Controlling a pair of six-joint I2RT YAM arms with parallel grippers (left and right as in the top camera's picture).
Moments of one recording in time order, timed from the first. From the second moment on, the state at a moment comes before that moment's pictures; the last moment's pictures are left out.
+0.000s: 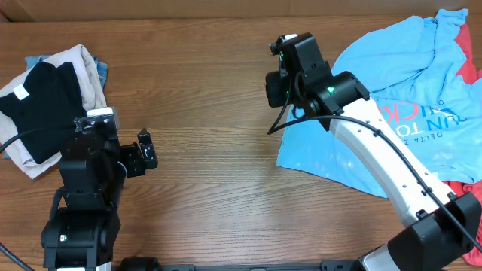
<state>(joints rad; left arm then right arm) 0.00 0.80 0.97 -0.78 -0.12 -0.12 0.48 1.69 1.55 -0.79 0.04 0.26</state>
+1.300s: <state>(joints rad) 0.00 0.81 0.97 -0.78 -0.12 -0.12 0.29 1.80 1.04 -0.74 0.08 0.36</state>
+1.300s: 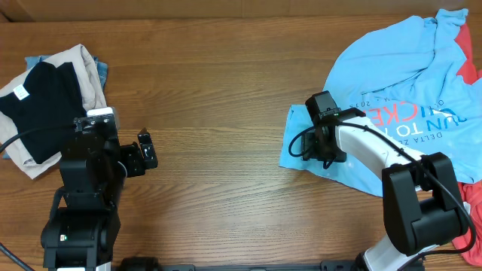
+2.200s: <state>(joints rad) 0.00 0.81 0.97 -0.76 -0.11 -0.12 0.41 1.75 1.85 -1.00 0.00 0.32</state>
